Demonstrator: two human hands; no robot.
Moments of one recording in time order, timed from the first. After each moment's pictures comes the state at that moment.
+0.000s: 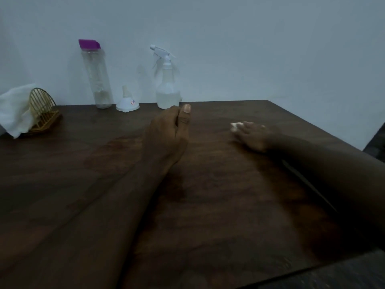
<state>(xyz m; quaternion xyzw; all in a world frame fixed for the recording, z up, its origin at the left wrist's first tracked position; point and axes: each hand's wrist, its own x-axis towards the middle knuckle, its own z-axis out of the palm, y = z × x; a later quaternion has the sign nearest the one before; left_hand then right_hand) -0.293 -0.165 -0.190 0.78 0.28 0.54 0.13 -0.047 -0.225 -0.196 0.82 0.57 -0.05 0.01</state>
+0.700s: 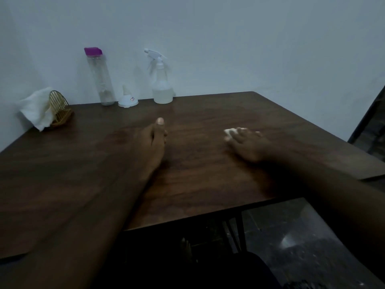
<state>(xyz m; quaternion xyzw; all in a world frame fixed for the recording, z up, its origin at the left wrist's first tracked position) -0.345 -0.232 -0.202 0.76 0.40 0.46 0.24 -0.087 -0.339 -0.208 0.83 0.56 -0.05 -0.03</state>
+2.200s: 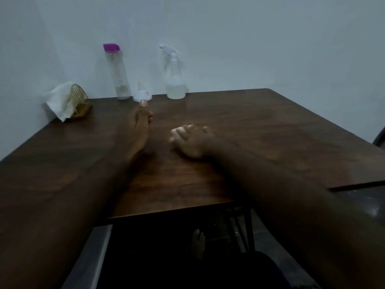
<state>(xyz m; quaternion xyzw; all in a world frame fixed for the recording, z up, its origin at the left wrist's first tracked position) -0.381 -0.210 -0.184 0.70 0.42 0.48 0.30 -0.216 -0.259 -0.202 0.73 0.68 -0.07 -0.02</state>
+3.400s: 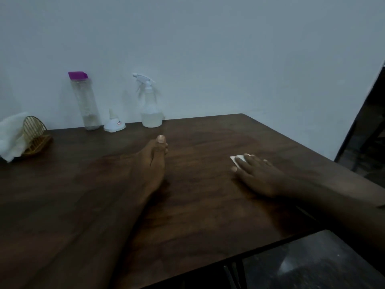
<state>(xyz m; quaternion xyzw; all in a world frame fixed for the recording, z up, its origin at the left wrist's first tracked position) -0.309 -0.210 -0.199 0.76 0.33 0.46 0.32 -0.060 -0.355 -0.215 0.85 0.52 -0.06 -0.02</state>
